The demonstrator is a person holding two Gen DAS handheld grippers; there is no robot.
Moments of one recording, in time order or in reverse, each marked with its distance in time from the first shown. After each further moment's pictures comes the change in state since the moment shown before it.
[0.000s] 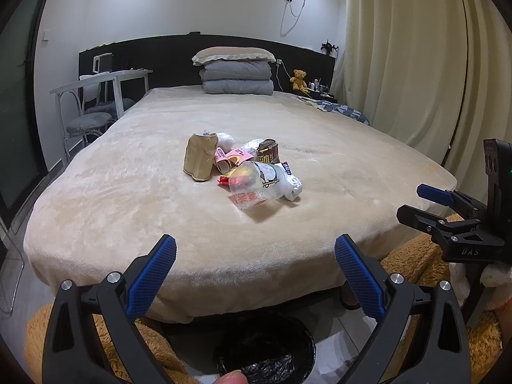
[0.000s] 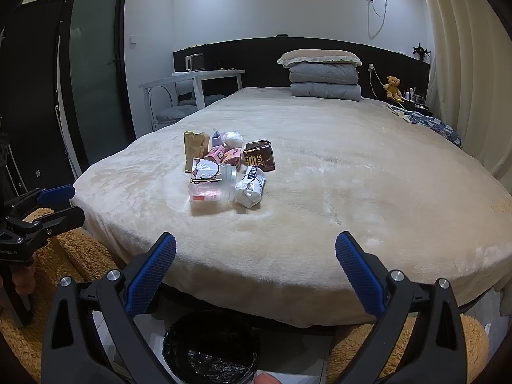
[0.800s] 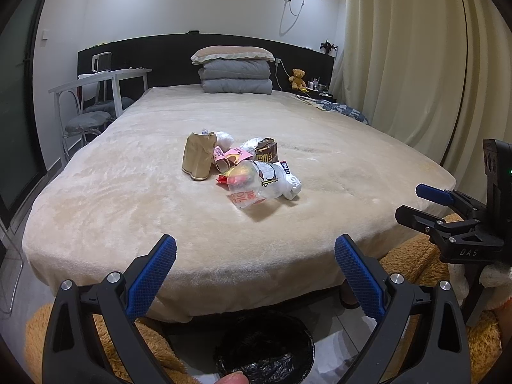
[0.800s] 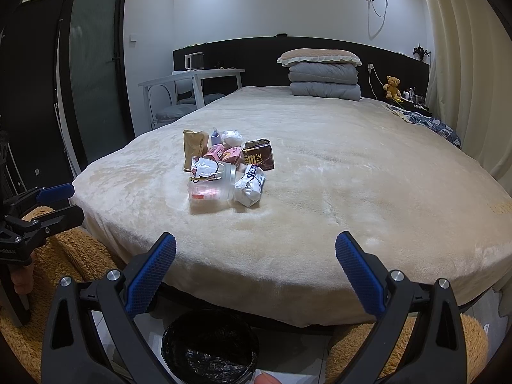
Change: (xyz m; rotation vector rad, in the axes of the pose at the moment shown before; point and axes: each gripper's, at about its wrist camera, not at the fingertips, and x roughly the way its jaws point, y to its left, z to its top) left arm 0.002 -0.003 0.000 0.002 0.004 0.002; right arm 0.000 0.001 -0.001 -0.005 0.001 -0.004
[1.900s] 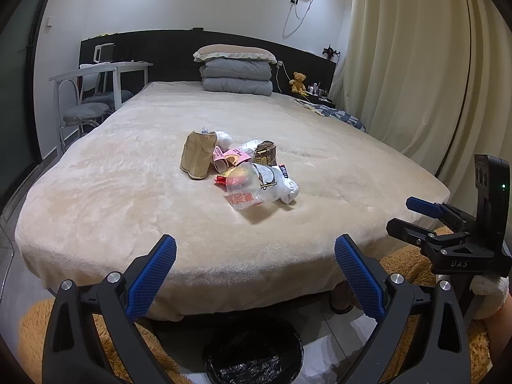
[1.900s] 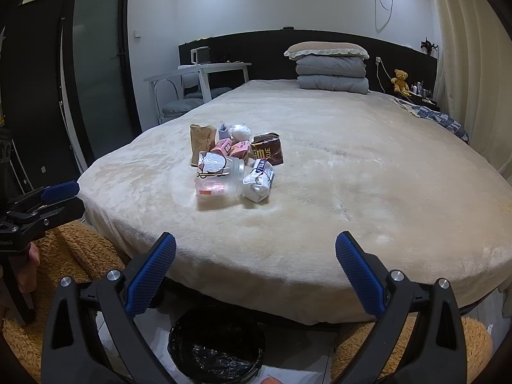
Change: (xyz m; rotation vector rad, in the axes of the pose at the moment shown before) left arm -0.004 0.008 0.004 -0.058 -0.003 -0.037; right arm 0.010 -0.002 0.003 -0.002 0.039 0.040
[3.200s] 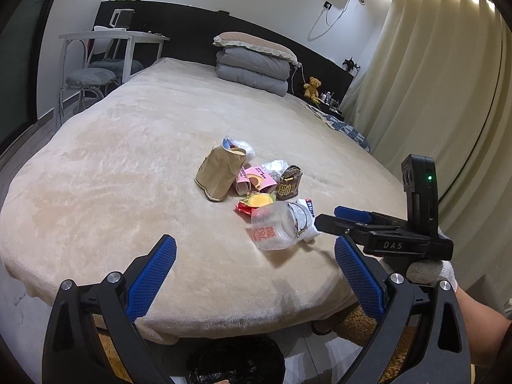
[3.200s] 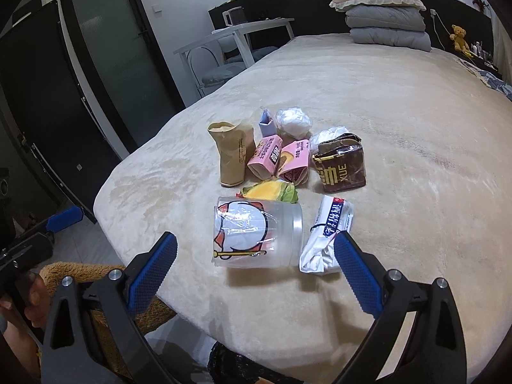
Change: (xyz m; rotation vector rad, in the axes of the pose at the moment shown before) left arm 0.040 0.072 0.059 -0.192 0.033 -0.065; right arm 0.163 0.010 0.093 0.026 0.219 0.286
